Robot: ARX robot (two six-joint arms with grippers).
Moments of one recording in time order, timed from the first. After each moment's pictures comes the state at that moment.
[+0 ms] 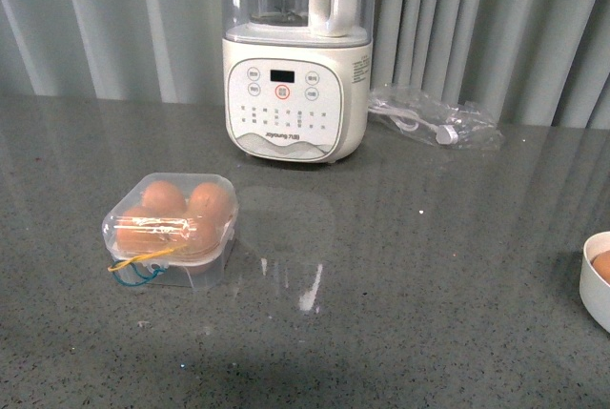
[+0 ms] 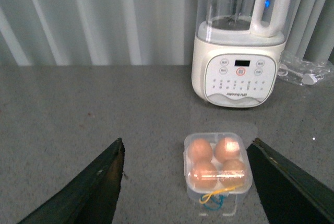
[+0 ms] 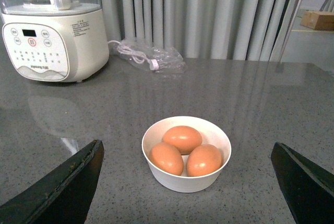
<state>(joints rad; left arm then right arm) -0.27 0.63 0.38 0.25 -0.26 0.04 0.00 0.01 0.00 0.00 0.00 -0.01</state>
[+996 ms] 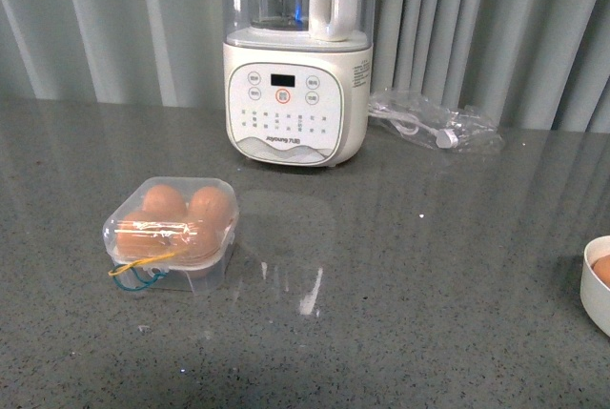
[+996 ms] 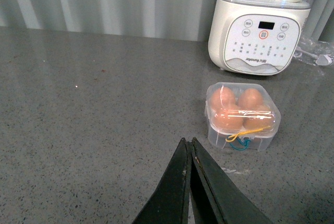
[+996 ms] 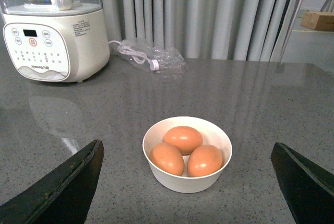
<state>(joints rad) 0.00 0.25 0.05 0.20 0.00 0.00 0.00 0.01 0.00 0.00 0.00 -0.01</state>
